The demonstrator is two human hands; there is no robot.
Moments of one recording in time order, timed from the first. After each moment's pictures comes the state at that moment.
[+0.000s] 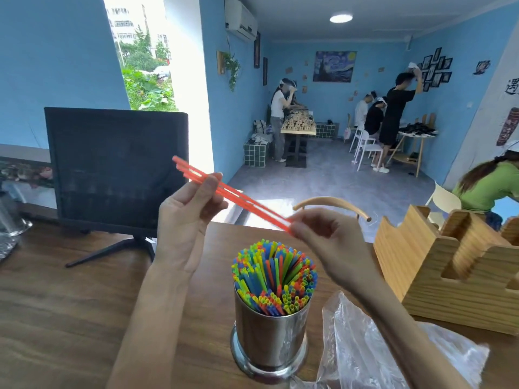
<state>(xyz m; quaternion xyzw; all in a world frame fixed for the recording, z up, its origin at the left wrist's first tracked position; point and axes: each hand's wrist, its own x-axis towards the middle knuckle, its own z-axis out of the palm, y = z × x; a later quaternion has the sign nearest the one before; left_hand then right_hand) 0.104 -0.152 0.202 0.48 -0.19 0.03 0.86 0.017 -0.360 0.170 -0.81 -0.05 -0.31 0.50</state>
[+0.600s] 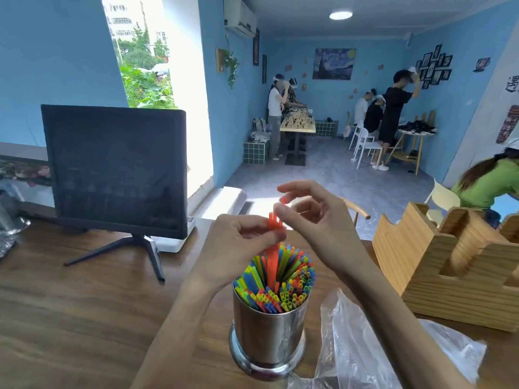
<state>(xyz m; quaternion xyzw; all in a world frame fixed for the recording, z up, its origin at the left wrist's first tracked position) 0.081 -0.181 0.176 0.73 -0.31 -0.01 0.61 0.022 -0.346 0.193 -0.76 -0.09 -0.29 0.57</state>
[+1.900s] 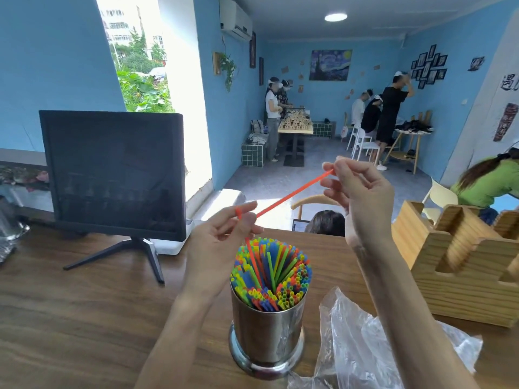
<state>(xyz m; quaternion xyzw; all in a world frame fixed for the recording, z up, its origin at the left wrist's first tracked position) 0.070 -0.173 0.171 0.67 -0.25 0.05 0.70 0.028 -0.380 0.213 -0.54 0.02 -0.42 0.73</state>
